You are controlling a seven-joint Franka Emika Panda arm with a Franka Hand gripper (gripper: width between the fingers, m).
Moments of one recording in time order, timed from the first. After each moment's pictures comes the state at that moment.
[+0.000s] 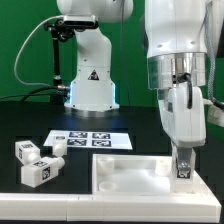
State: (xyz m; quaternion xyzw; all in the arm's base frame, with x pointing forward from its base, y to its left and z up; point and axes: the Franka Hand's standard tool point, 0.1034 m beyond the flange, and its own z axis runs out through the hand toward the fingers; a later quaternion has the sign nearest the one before) arm 0.638 0.107 0.066 -0.66 0.74 -0.03 0.11
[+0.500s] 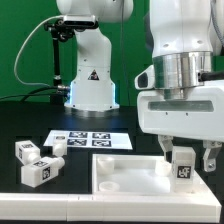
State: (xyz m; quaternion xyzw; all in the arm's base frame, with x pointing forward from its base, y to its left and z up) arm 0.638 0.115 0.067 -0.85 0.52 -0.06 0.10
